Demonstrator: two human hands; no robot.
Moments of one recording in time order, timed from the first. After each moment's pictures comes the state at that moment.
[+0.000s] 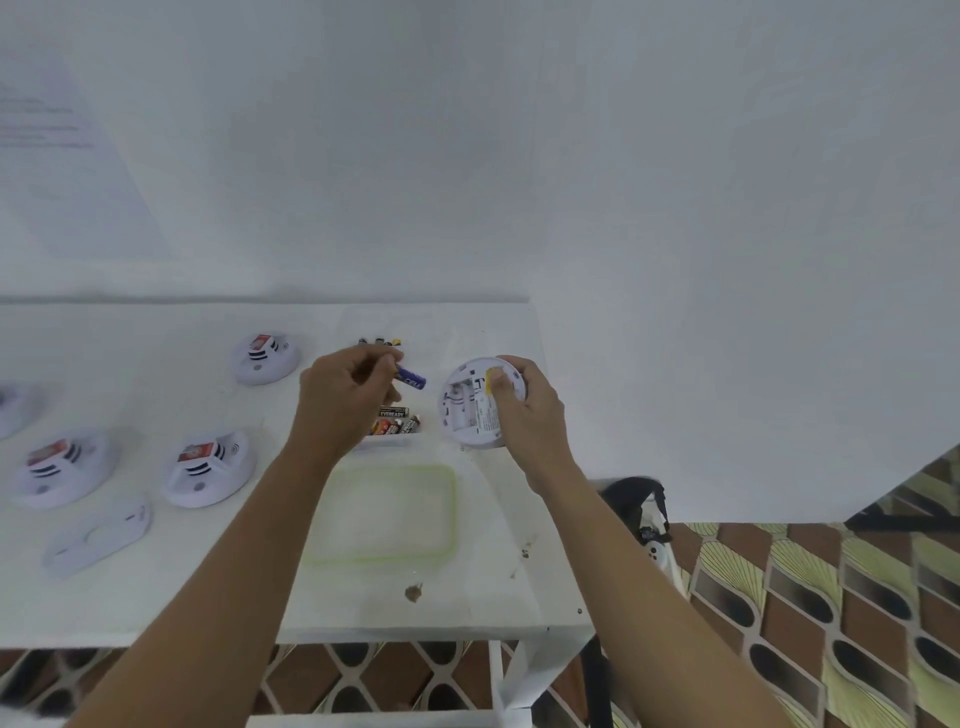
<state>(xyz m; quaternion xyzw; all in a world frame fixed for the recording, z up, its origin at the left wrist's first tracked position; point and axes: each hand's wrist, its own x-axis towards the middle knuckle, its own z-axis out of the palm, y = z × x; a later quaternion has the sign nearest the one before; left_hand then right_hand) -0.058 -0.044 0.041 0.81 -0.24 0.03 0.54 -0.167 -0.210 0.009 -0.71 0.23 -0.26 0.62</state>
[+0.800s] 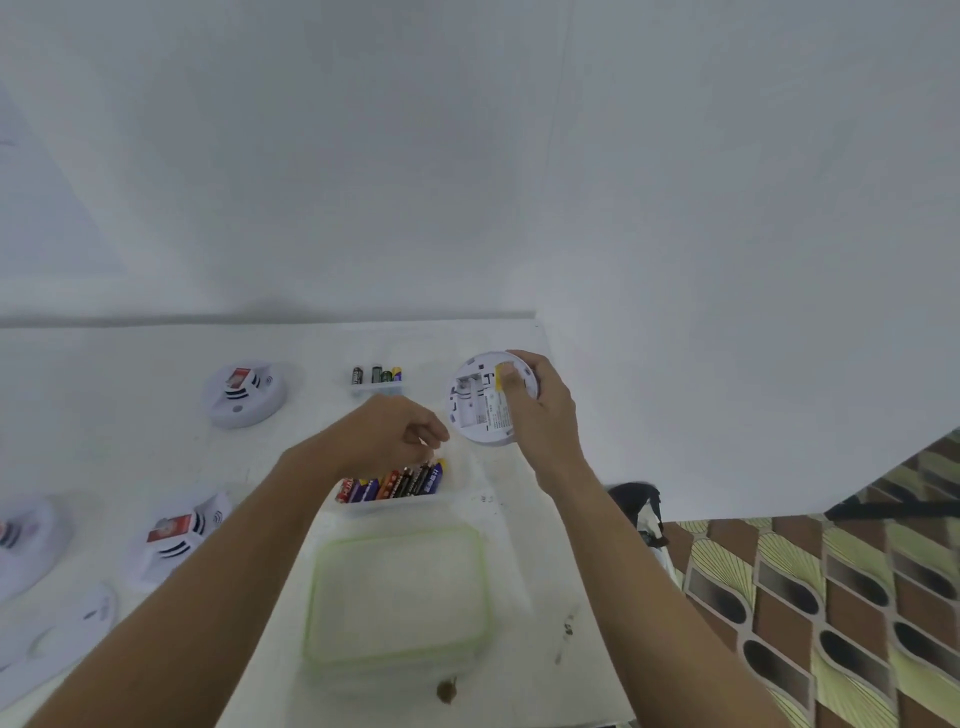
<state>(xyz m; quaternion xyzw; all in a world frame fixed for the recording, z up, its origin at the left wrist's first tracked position) 0.039 -0.071 0.012 0.83 -0.45 -0.25 0.23 -0.097 -0.228 0.011 -0.69 0.26 -0.28 0.61</state>
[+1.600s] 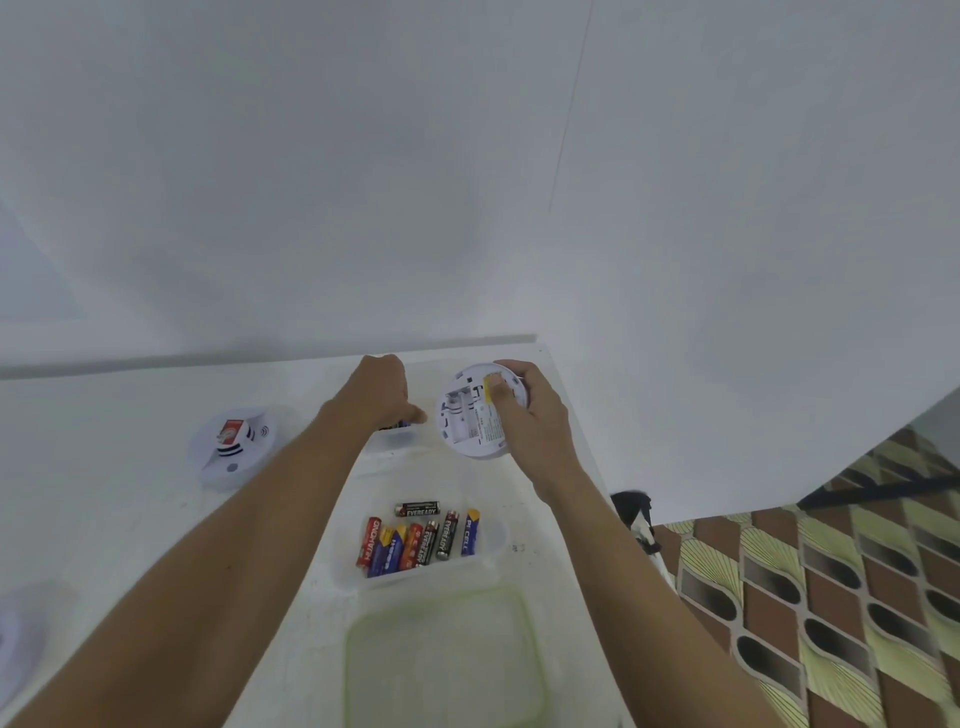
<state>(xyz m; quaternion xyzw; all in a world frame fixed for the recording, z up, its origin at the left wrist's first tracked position) 0.141 -0.125 0.022 0.92 -0.34 -0.16 0.14 -0.043 -0.221 0.019 -0.71 0.28 -0.27 0.59</state>
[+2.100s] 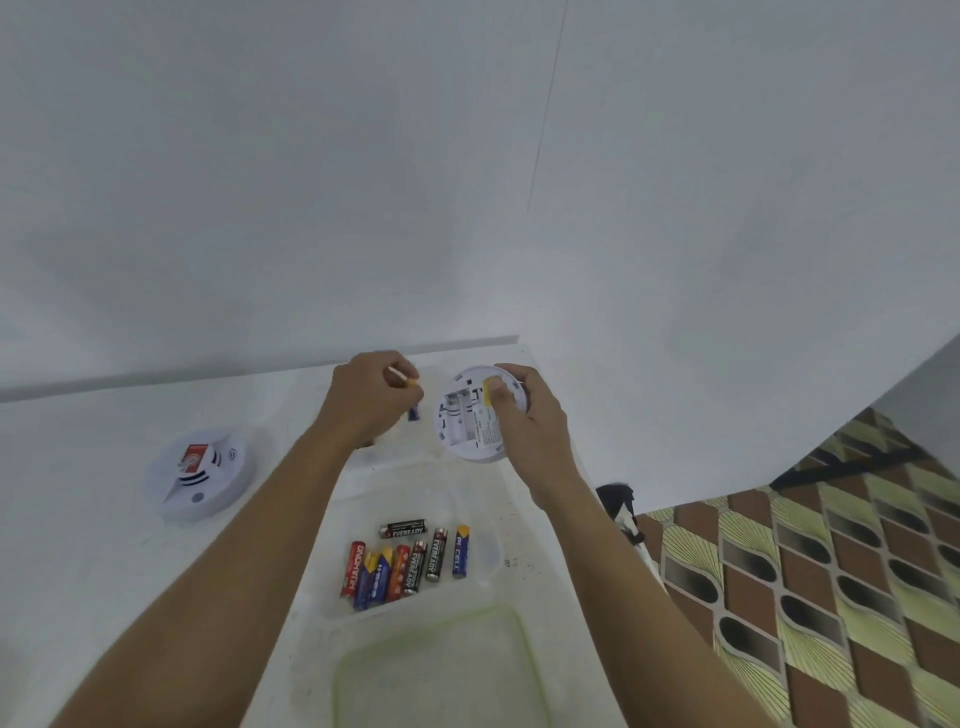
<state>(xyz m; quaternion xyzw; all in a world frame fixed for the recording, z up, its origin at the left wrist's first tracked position) 0.131 -0.128 0.024 0.85 -0.30 -0.13 0.40 -0.037 -0.234 0.013 -0.70 0.31 -0.30 0.58</state>
